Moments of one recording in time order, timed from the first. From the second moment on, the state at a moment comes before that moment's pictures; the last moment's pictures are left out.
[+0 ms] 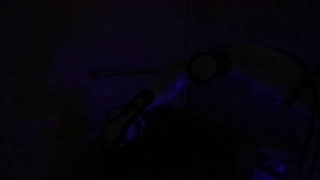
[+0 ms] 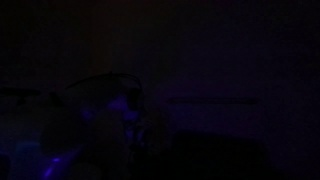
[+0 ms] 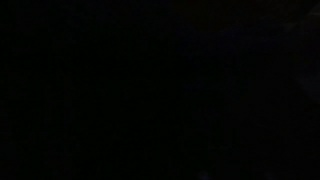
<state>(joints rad) 0.21 1.10 0.19 -1.41 0.11 2.42 0.11</state>
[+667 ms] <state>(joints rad) 0.21 1.05 0.22 -1.59 0.13 2.36 0.11</state>
